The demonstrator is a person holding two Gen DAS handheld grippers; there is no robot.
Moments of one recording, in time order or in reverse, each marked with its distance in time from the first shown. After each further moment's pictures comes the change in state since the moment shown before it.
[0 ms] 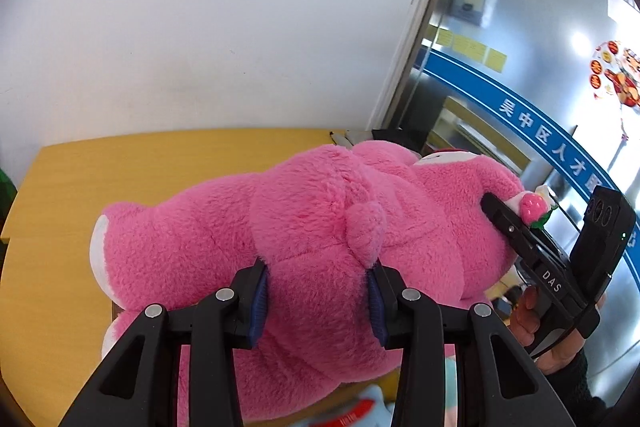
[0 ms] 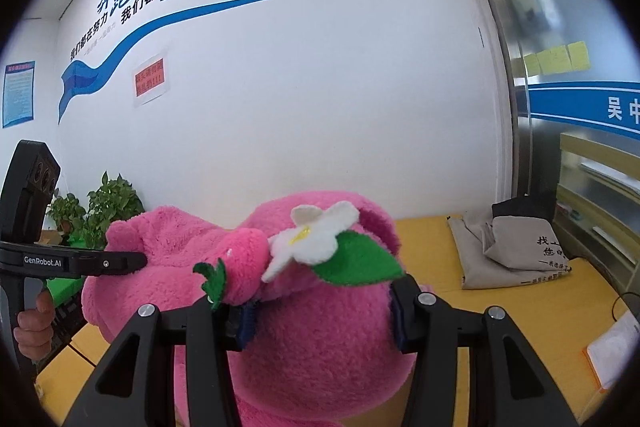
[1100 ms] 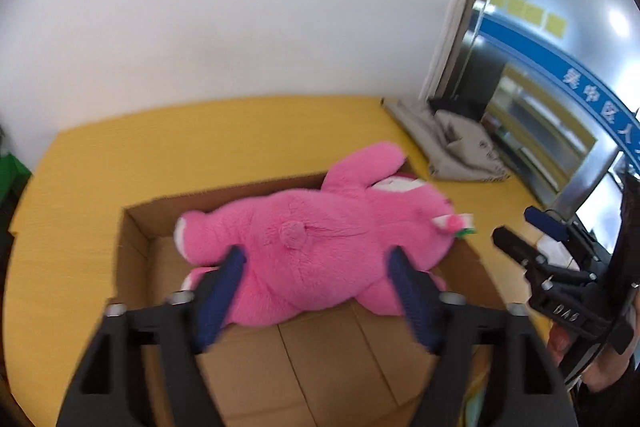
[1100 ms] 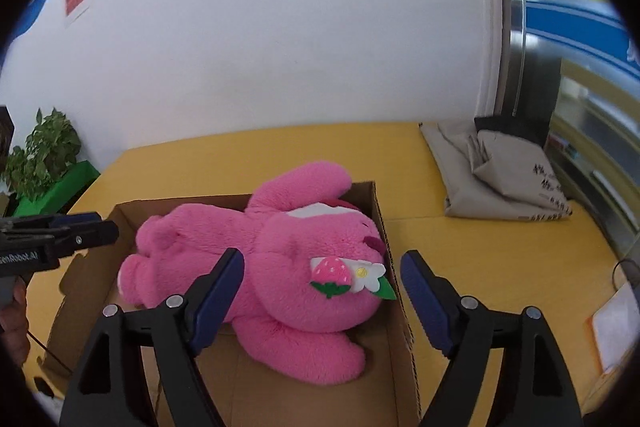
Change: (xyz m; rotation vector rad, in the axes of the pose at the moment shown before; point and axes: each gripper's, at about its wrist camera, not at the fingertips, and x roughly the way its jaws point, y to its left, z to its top) left arm 0.045 0.005 -0.016 0.047 0.032 0.185; right arm 0.099 -0.001 -0.056 -0.020 0.333 -0.203
